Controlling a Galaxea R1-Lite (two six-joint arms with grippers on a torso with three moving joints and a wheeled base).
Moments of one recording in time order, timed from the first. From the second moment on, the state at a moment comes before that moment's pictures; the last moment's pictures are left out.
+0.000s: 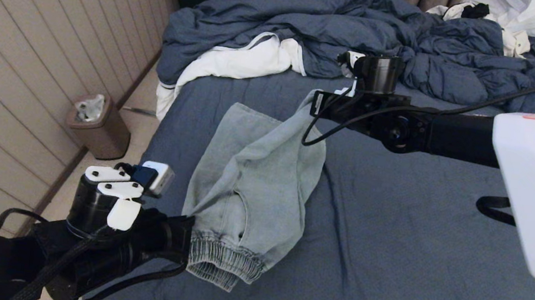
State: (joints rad) left arm -0.69 1.66 -0.50 -0.72 0.19 -0.27; right arm 0.37 2.22 -1.97 -0.16 -0.09 0.16
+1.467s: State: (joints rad) left arm -0.47 1.79 -0.37 -1.01 0.09 -0.23; right arm 0.39 2.30 -1.97 -0.21 -0.06 0.11
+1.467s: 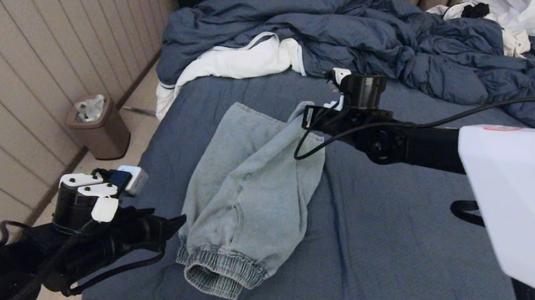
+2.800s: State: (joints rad) left arm -0.68 1.71 -0.43 -0.96 0.18 -0.22; right arm 0.41 2.27 -1.96 -0.14 -0.12 0.17
